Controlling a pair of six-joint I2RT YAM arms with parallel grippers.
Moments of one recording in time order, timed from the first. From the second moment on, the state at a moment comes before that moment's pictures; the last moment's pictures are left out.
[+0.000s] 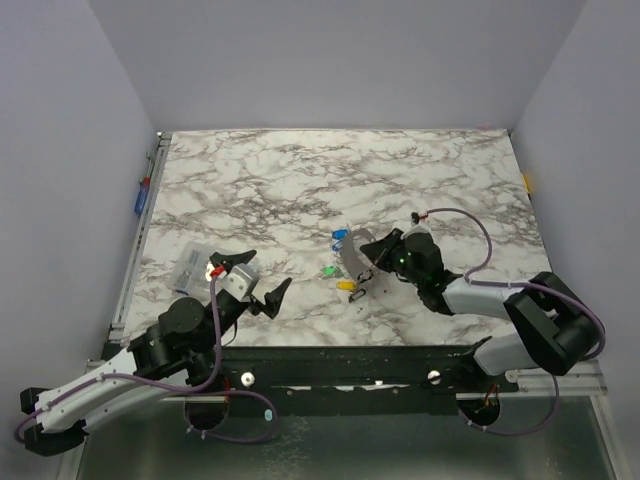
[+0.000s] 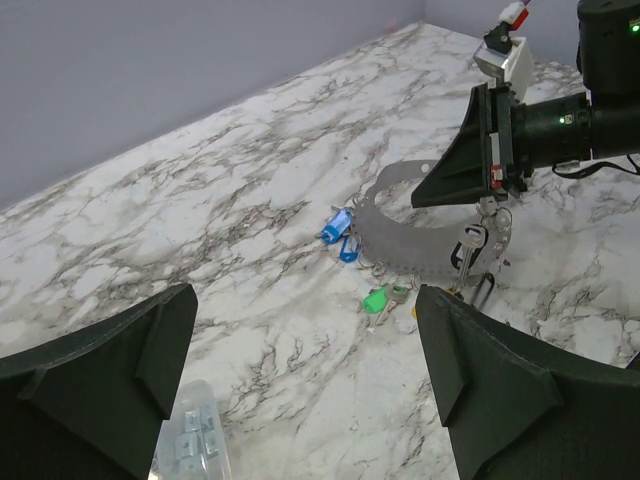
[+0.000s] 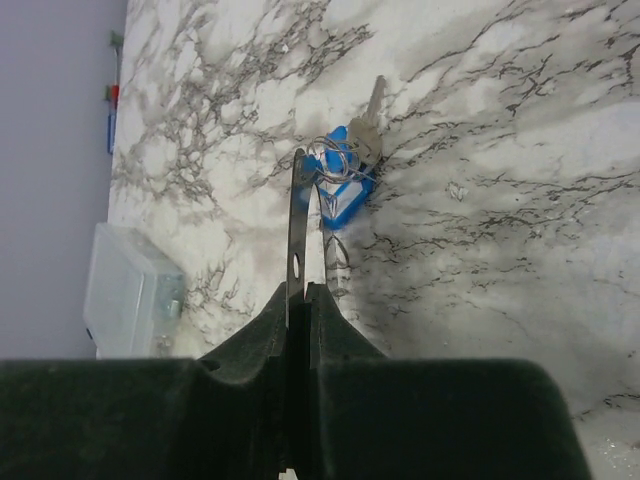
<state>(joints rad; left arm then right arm) -1.13 0.22 0.43 -0.16 -0.47 0.13 0.61 1.43 0.41 0.65 0.06 0.91</state>
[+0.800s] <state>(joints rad) -1.13 0.28 0.42 -0.16 -0.47 0.13 0.31 0.85 0.37 0.17 0.28 0.71</state>
